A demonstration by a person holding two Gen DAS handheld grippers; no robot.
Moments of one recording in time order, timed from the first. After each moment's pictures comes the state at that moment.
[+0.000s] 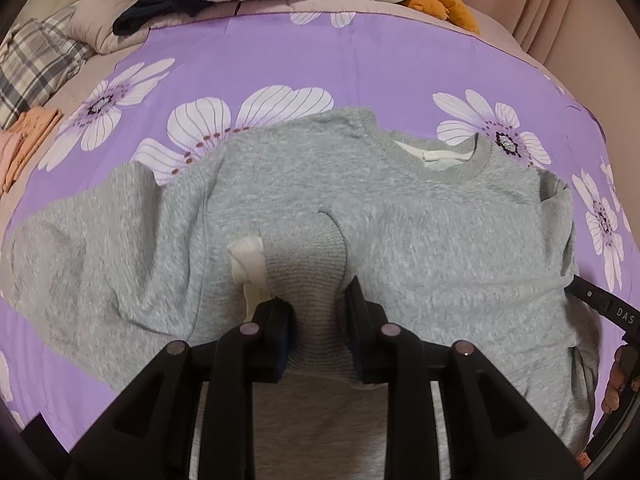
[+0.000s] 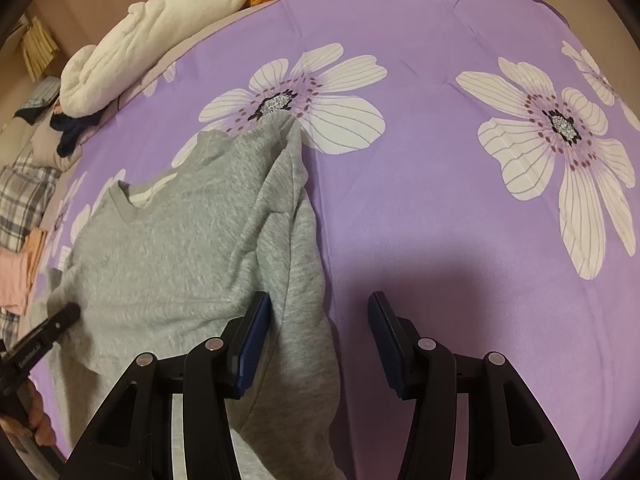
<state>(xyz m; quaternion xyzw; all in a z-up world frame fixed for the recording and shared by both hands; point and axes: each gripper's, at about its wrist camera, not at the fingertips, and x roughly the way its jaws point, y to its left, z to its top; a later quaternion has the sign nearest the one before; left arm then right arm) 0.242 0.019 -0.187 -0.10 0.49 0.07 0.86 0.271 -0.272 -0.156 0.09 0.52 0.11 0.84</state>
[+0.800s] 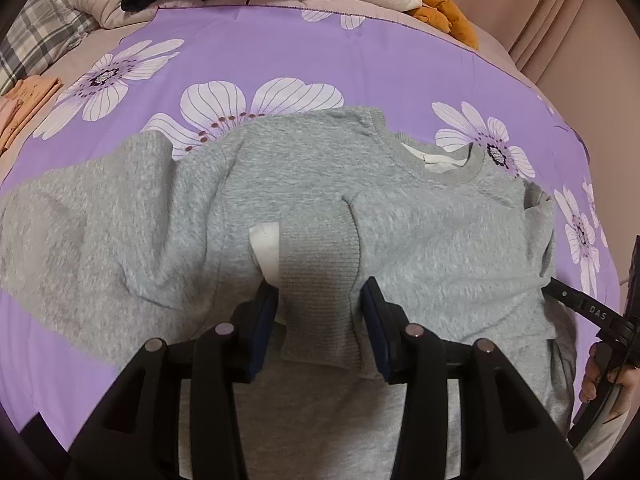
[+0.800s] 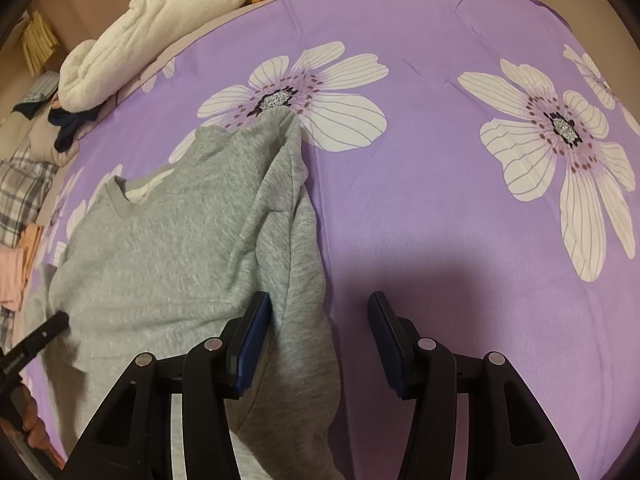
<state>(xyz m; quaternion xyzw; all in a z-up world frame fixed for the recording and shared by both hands) 0.223 0.040 -0.184 -0.16 0.48 0.04 0.86 0.273 -0.270 -0.158 0.08 0.52 0.11 0.84</state>
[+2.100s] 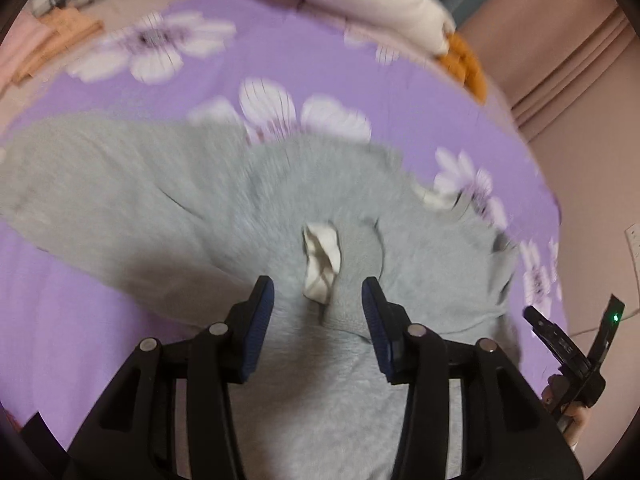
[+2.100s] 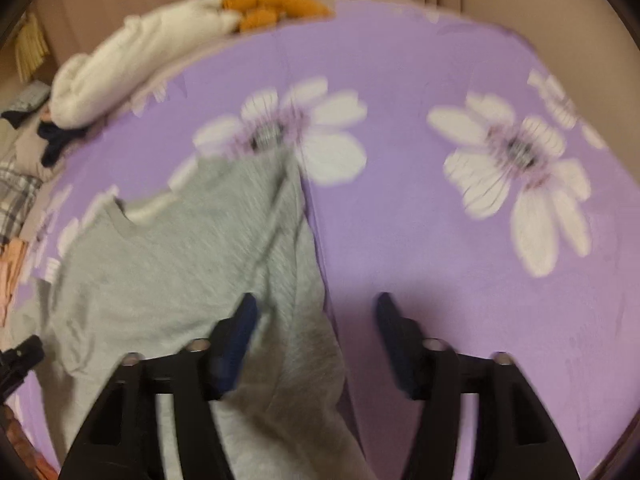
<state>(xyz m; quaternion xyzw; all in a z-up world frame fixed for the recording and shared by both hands) 0.170 0.100 -0.146 -0.28 0.44 0.04 0.85 0.245 -0.263 -0.110 0.06 0.47 0.05 0.88</state>
